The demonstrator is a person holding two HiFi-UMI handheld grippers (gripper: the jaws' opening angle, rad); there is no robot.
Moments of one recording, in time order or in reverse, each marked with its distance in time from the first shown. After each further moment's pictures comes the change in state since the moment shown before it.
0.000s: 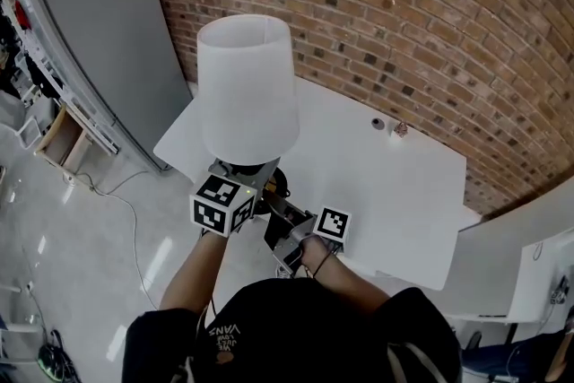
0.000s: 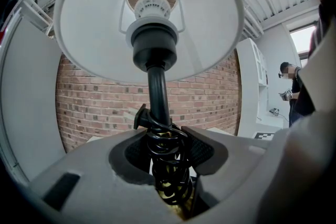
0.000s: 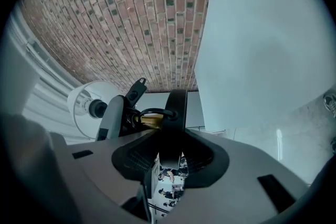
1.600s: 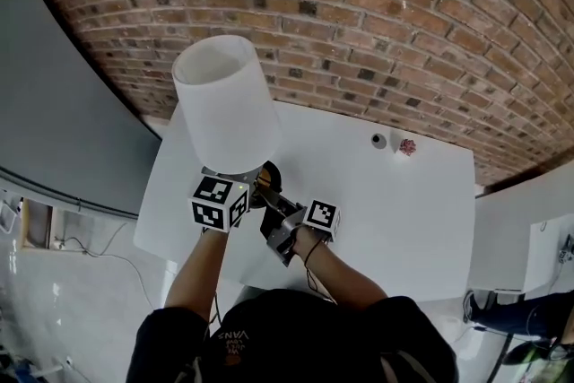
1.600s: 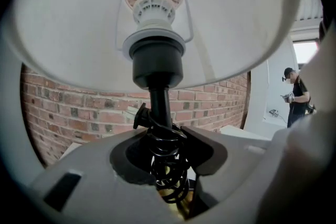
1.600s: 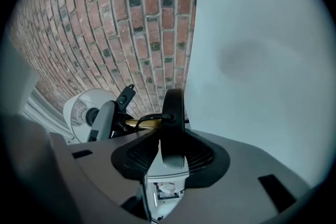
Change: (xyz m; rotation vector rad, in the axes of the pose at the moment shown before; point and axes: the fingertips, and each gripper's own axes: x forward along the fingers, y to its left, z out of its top) left arm 0.241 0.188 -0.030 -0.048 0.070 -0.141; right arm 0.179 -0.085 0.223 0.108 -0.255 -0.076
